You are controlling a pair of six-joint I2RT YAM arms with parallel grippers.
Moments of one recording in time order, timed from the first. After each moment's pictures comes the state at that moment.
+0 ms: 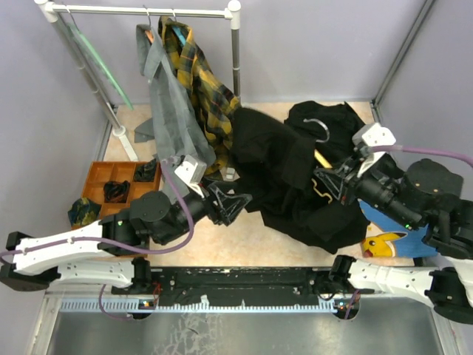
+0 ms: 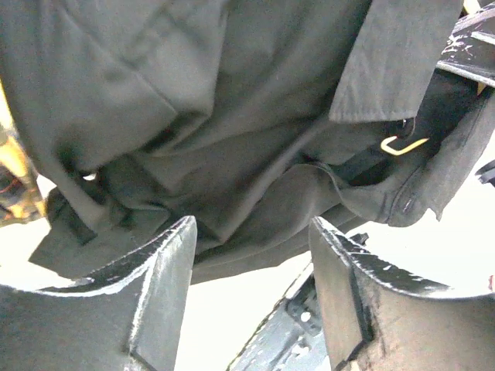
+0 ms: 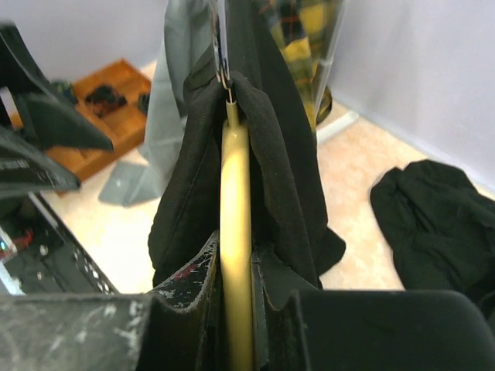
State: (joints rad) left arm -1.42 0.95 1.09 -0.12 -0.54 -0.40; right arm 1.05 0.77 1.62 -0.95 0.32 0.01
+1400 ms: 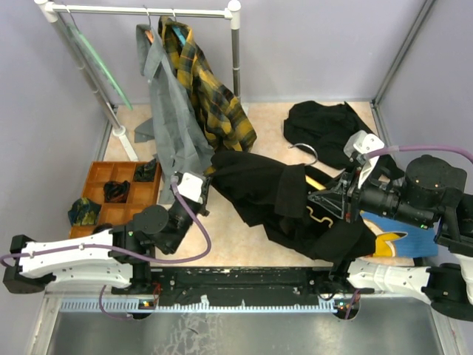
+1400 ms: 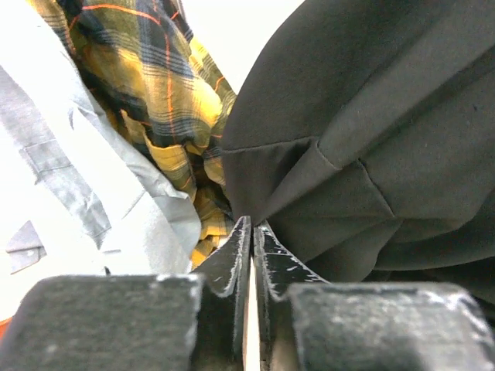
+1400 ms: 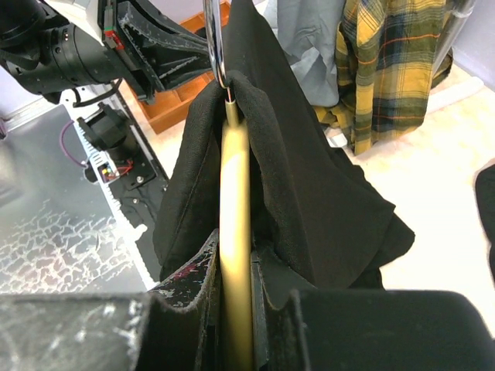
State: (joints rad) left arm -1.41 0.85 0.82 0.13 -0.97 0.17; right arm 1.05 0.84 1.75 -1.18 0.02 0.10
